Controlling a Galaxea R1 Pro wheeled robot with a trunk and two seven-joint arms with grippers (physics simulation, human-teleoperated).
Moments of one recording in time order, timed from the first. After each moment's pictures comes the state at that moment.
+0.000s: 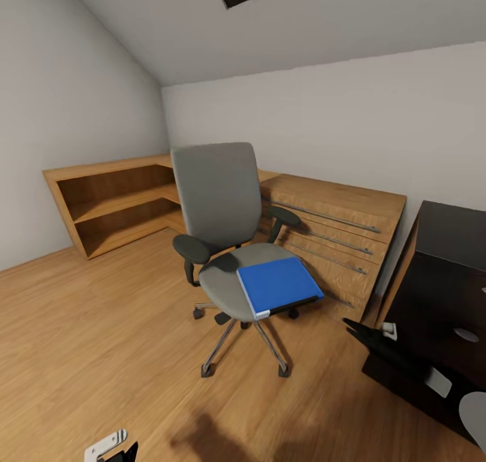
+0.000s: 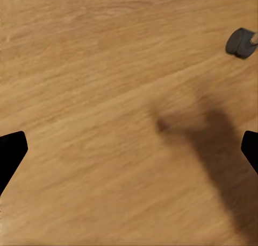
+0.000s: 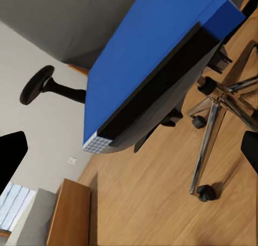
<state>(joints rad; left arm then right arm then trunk) -0.08 0.11 0.07 -0.77 0.46 0.06 0.00 -0.80 -0.40 -0.14 -0.04 -0.50 0.25 1.32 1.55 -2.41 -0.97</state>
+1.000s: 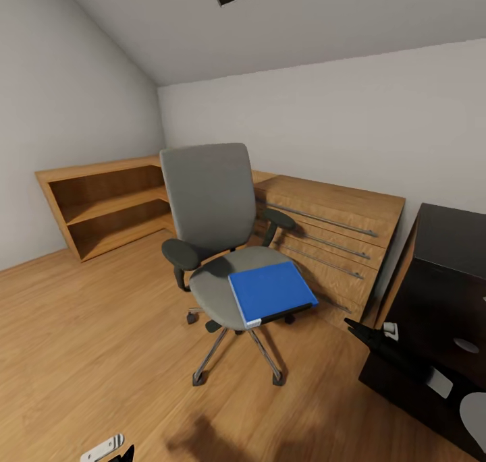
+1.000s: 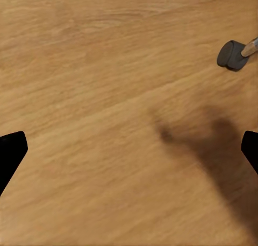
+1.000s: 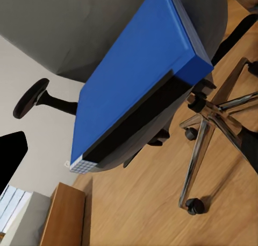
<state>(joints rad) -0.08 0.11 0.07 -0.73 0.46 -0.02 0.00 -0.80 -0.40 -0.14 -0.04 -0.50 0.22 1.33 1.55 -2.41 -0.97</state>
